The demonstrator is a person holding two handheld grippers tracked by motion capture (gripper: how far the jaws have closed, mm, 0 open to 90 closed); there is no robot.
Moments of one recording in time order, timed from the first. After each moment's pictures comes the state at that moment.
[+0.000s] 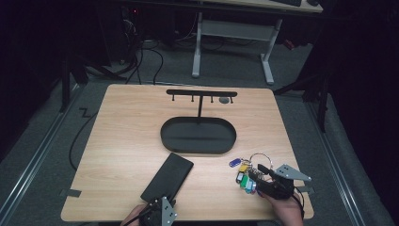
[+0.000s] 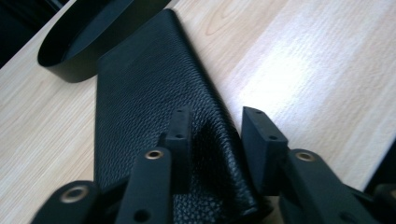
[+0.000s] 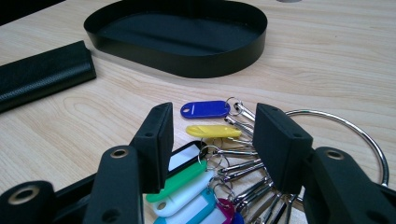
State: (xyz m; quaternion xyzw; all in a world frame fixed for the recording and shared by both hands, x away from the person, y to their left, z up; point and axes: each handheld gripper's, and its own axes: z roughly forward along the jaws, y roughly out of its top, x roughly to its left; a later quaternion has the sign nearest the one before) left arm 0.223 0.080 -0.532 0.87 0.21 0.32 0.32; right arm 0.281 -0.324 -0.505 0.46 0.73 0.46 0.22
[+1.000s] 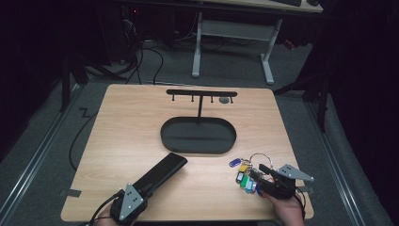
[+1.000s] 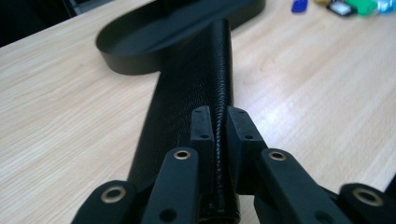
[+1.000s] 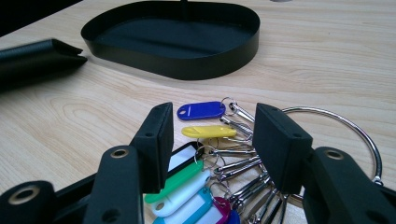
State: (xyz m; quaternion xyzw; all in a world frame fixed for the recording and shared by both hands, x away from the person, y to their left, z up) left arm 0.243 0.153 -0.496 0.80 0.31 0.25 0.44; right arm 0.280 -0.328 -0.504 0.48 0.72 0.46 0.21
